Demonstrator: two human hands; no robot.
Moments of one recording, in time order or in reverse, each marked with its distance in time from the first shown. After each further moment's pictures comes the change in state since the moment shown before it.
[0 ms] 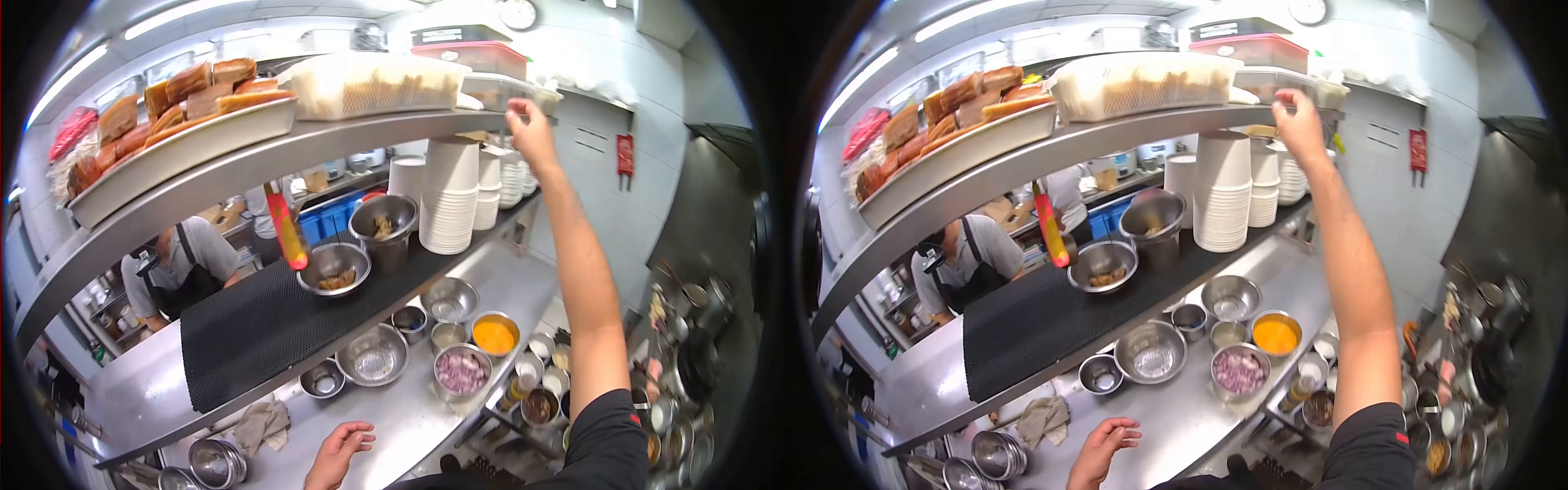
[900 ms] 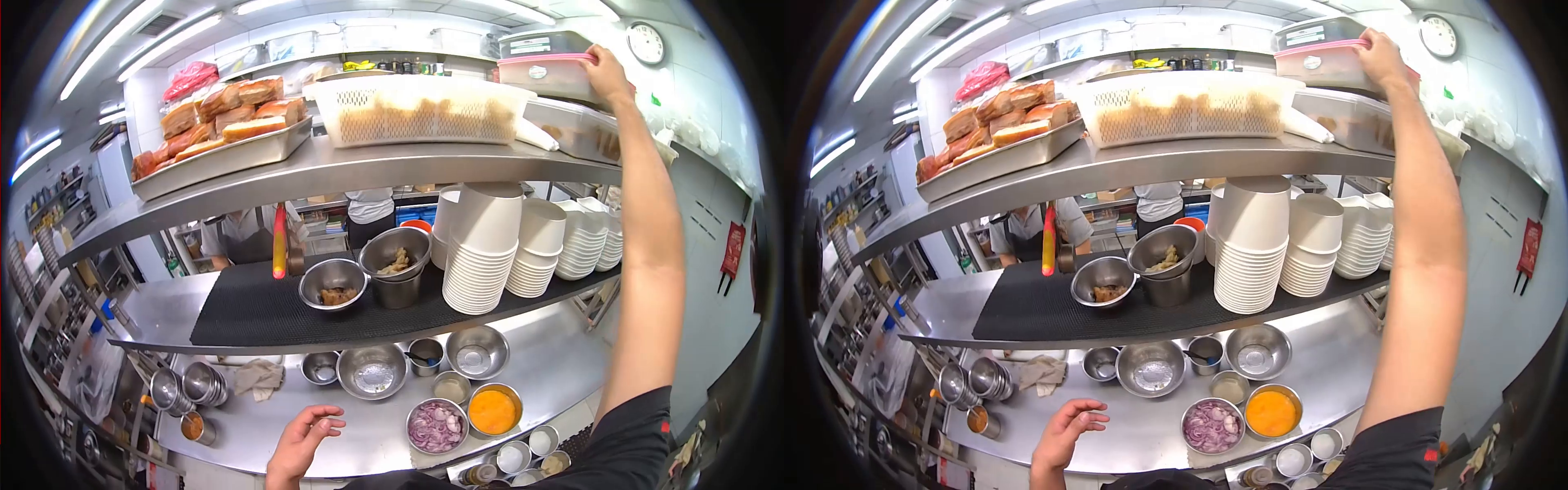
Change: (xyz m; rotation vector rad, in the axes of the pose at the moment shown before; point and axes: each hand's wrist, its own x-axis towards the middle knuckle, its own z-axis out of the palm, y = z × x) left_hand 0.047 0.071 0.191 0.090 0.523 0.209; right_hand 0.324 0.119 0.023 -0.400 -0.064 -0.470
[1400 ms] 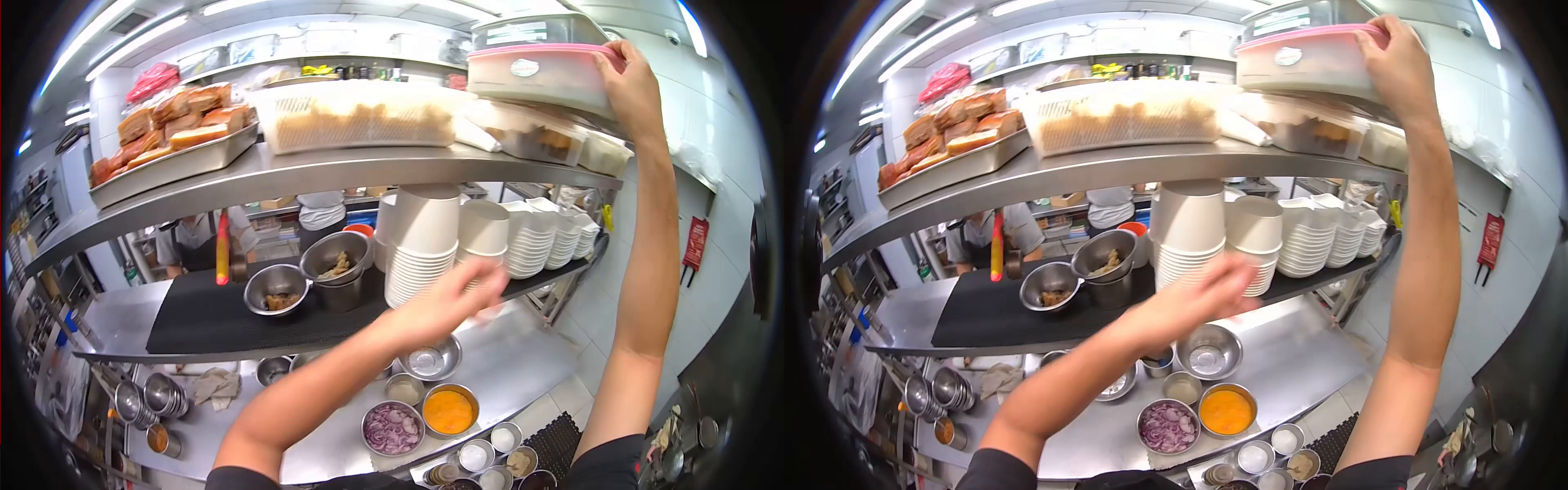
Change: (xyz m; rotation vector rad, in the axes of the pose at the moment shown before) left_hand 0.187 0.159 0.252 0.083 -0.824 0.319; right_hand -0.068 -0.067 -0.178 0.067 0.200 -0.075
